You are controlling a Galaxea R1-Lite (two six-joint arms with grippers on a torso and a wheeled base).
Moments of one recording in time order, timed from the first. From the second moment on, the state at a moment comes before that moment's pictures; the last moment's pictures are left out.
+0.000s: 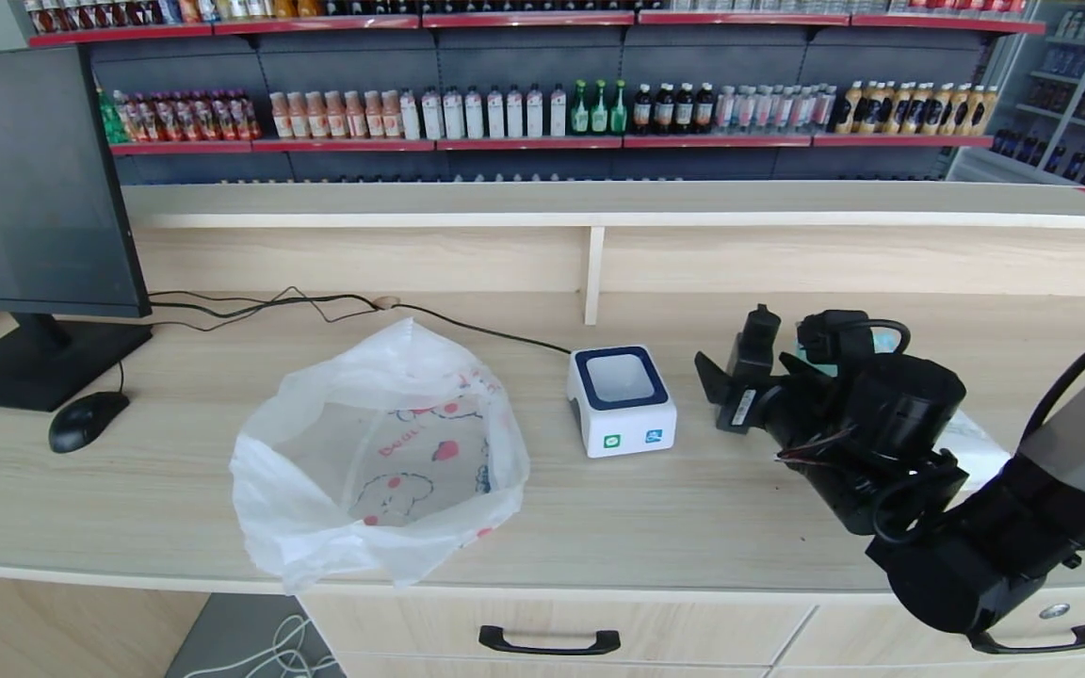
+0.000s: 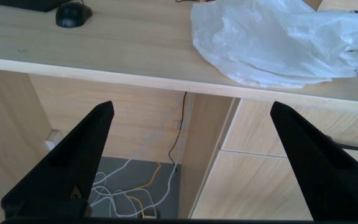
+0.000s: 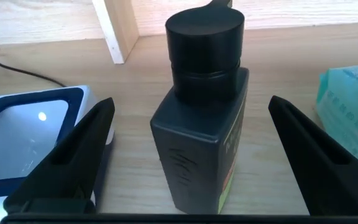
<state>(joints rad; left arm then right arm) 0.00 0.00 0.00 0.00 0.01 -0.03 0.39 2.05 -0.66 -1.44 -0.29 0.07</state>
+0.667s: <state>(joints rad) 0.00 0.00 0.00 0.00 0.01 -0.03 0.38 2.12 -0.70 -1.45 -0.29 0.12</state>
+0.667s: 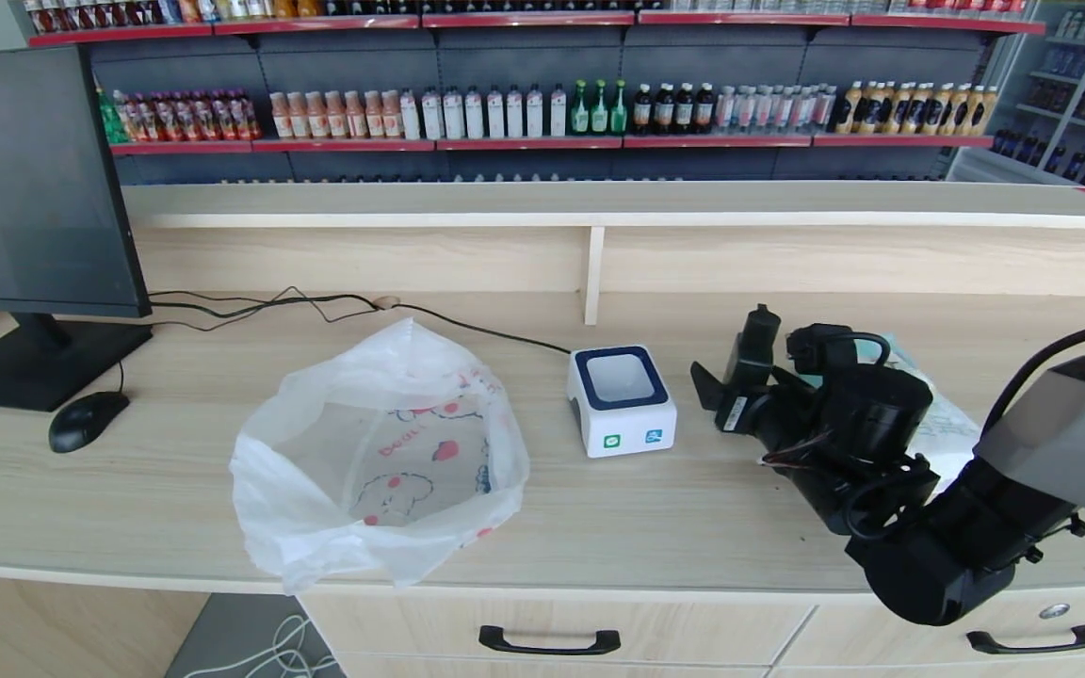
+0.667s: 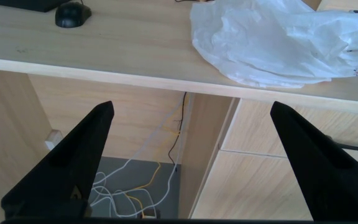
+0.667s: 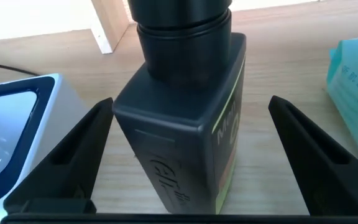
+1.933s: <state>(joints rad) 0.00 0.00 0.00 0.00 0.01 -0.03 0.32 2.07 -0.63 -1.45 -0.29 0.14</state>
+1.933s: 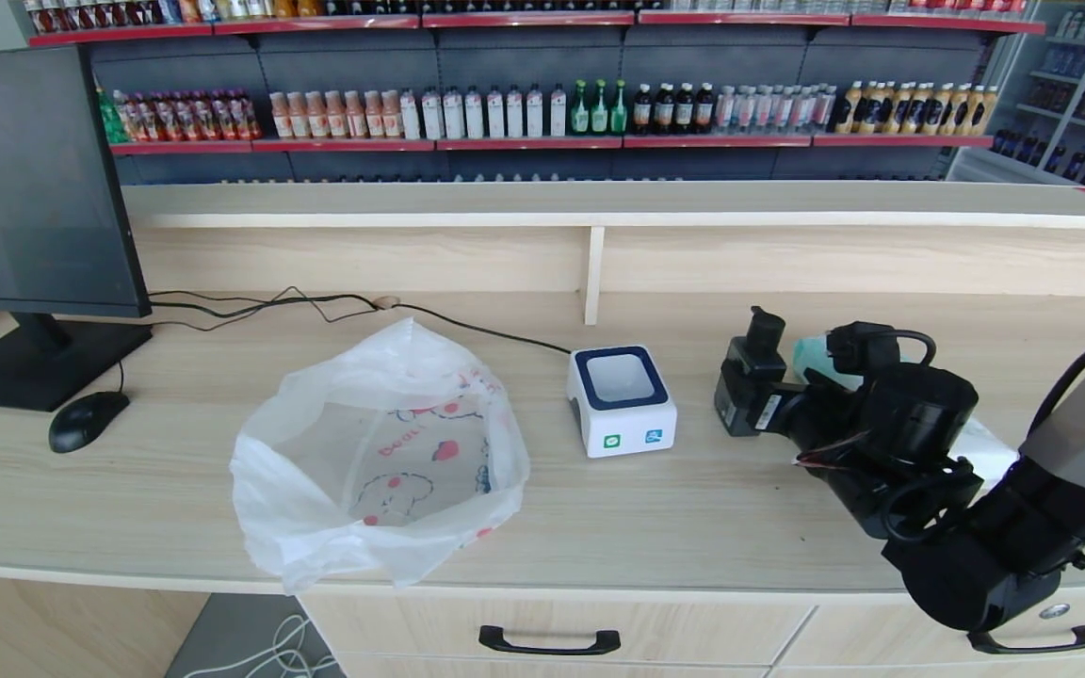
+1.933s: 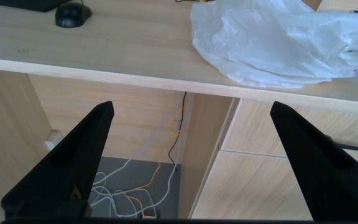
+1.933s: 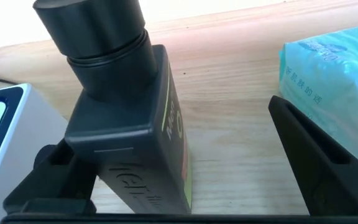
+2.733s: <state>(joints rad) 0.00 0.00 0.00 0.00 0.01 -0.03 0.36 2.11 -0.67 -1.46 -0.19 0.05</state>
